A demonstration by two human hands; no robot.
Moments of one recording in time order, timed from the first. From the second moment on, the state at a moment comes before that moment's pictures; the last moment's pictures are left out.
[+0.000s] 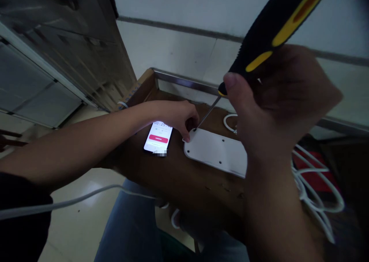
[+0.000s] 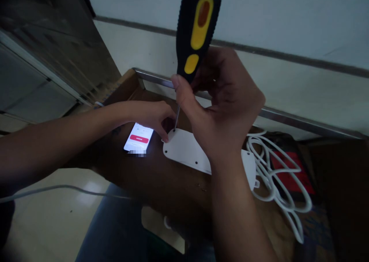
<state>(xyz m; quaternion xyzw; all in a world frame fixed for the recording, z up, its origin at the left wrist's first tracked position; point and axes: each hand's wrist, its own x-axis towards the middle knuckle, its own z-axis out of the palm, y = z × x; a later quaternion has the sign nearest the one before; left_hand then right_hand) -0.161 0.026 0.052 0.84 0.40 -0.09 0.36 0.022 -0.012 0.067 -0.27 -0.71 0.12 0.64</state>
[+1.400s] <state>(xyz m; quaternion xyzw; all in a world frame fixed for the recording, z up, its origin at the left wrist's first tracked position) -0.161 0.026 0.054 0.84 0.39 -0.09 0.36 0.018 -0.014 0.067 -0.27 -0.71 0.13 0.64</state>
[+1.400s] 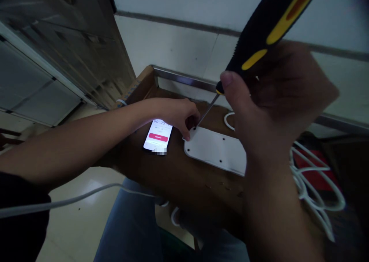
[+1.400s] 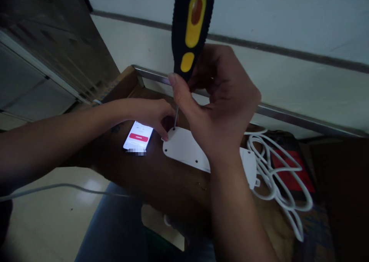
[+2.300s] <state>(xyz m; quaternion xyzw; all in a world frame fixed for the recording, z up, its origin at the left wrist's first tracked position) -0.162 0.026 0.053 0.83 0.40 -0.09 0.37 0.019 -0.016 0.069 -0.27 -0.71 0.13 0.64</state>
